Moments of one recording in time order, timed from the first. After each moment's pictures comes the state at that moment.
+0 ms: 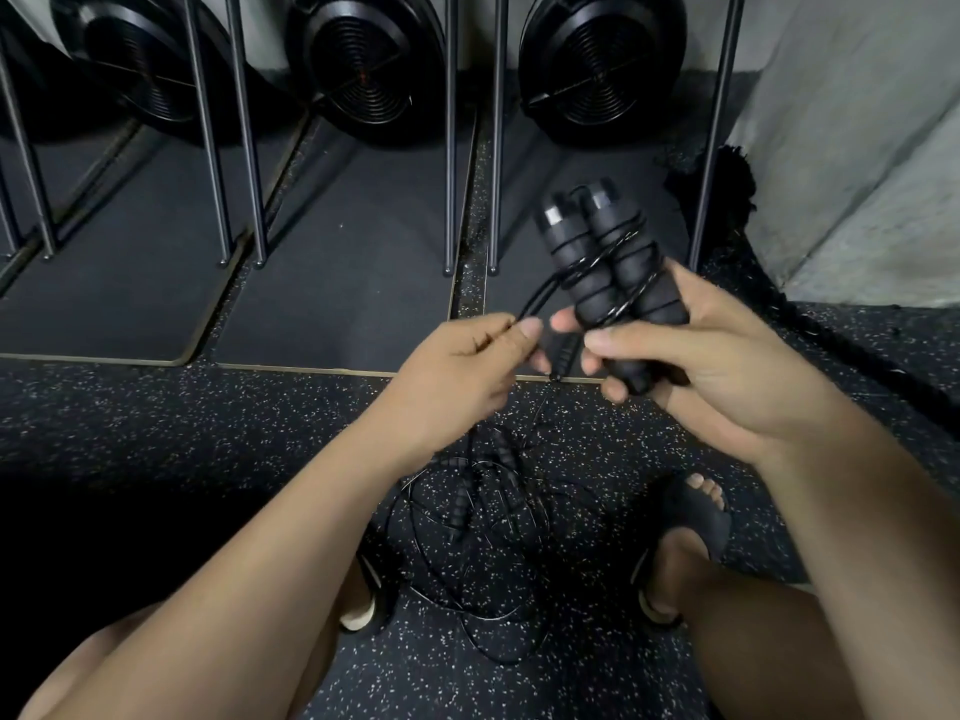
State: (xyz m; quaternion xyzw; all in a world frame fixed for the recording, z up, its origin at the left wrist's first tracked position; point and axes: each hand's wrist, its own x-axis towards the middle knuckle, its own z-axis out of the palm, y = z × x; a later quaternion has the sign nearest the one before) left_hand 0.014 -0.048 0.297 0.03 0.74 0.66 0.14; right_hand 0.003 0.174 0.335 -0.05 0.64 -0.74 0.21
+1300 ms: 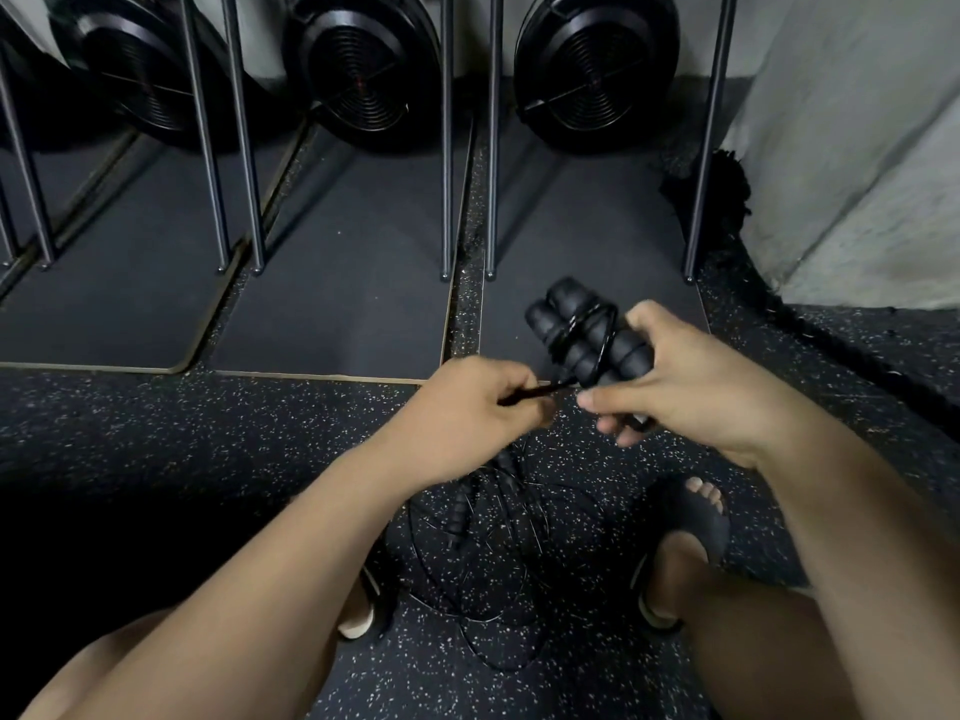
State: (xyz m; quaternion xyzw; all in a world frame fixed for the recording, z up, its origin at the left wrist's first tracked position) left_hand 0.019 -0.046 0.284 0.10 0.88 0.42 0.17; right_hand -0.002 0.184 0.316 0.03 0.82 -0.52 0.24
